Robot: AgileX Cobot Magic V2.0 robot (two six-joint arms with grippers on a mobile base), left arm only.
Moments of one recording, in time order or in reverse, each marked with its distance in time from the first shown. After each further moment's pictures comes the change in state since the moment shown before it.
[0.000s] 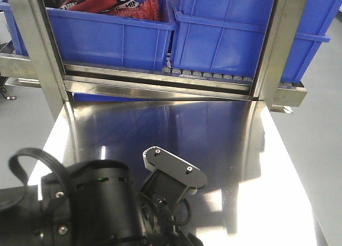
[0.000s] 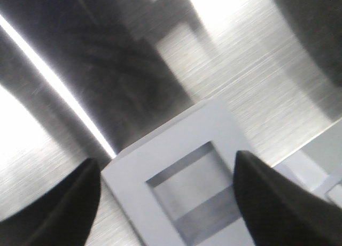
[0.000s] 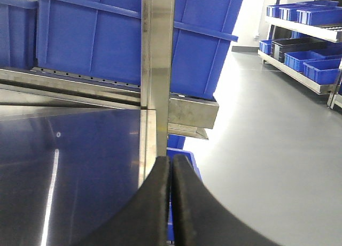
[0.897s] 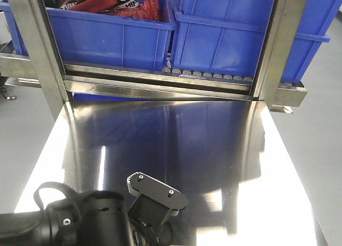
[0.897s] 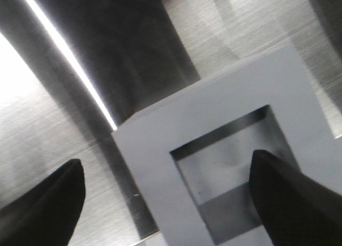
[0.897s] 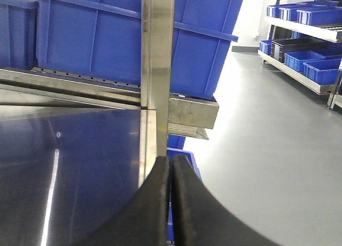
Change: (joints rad) arm 0.000 0.000 0.148 -0.037 -0.087 -0.103
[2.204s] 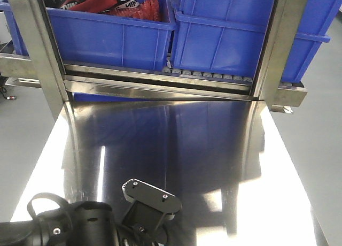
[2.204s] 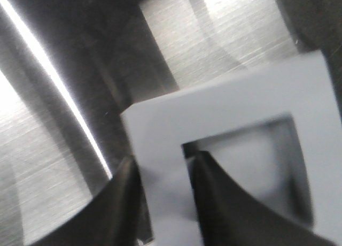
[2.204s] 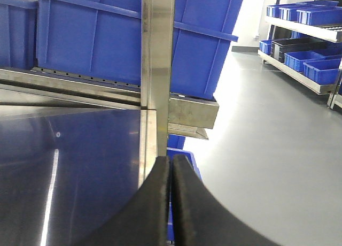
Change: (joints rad) arm 0.002 -0.016 0.084 -0.017 -0.124 -0.027
